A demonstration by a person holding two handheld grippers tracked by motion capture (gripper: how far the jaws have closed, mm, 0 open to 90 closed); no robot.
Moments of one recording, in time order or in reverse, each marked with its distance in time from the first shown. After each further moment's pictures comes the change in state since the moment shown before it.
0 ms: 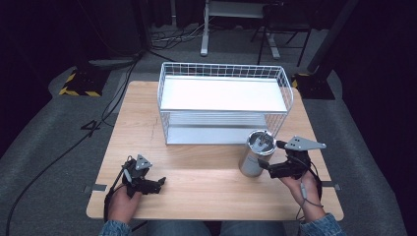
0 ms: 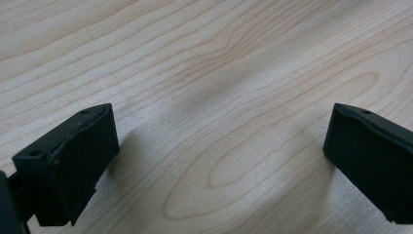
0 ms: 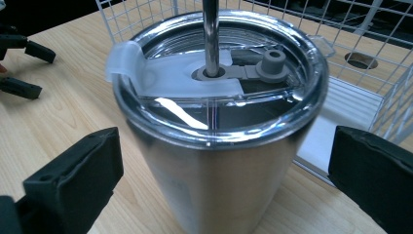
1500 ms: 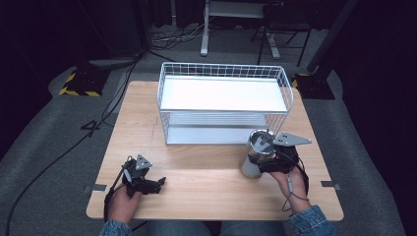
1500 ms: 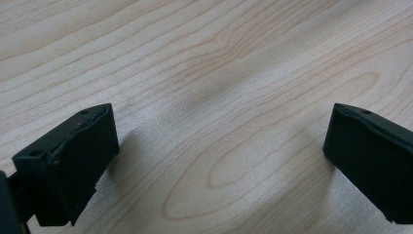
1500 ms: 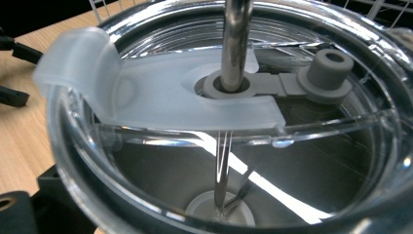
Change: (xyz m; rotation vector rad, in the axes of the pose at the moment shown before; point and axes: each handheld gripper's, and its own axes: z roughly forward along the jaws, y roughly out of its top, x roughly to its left) left arm 0.000 0.000 0.000 0.000 0.000 0.000; right arm 0.005 0.007 0.029 0.007 -0.003 -0.006
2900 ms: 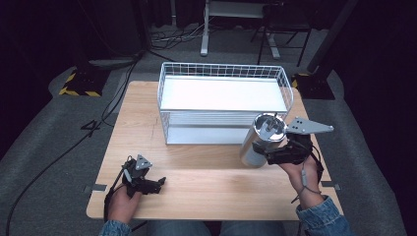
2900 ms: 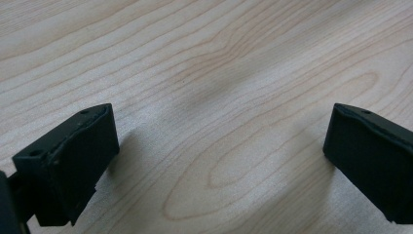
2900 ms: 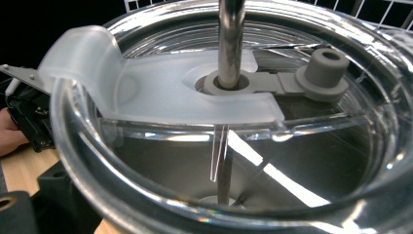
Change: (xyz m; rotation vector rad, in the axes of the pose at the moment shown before) left arm 0.000 0.000 0.000 0.000 0.000 0.000; right arm 0.018 0.068 -0.053 -0.121 0.061 -0.055
